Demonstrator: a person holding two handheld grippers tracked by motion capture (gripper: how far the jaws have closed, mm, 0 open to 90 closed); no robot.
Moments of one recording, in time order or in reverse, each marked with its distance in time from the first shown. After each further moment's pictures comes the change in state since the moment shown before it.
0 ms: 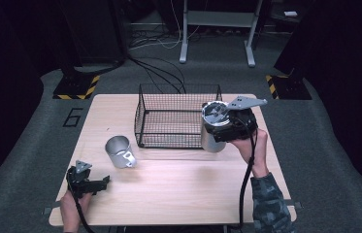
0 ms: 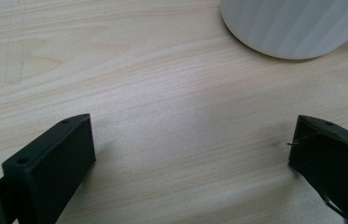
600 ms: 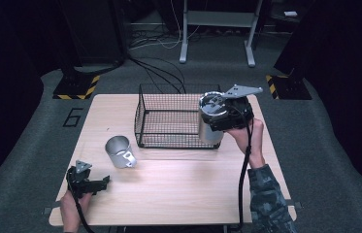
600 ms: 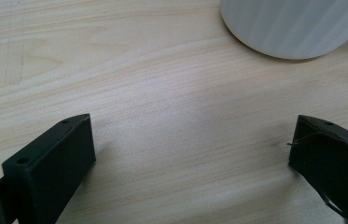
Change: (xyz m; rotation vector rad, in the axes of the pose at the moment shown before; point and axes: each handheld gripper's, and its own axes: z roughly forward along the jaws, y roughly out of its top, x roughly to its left) left arm 0.000 0.000 0.000 0.000 0.000 0.000; right arm -0.010 0.022 0.014 0.001 -0.007 0.007
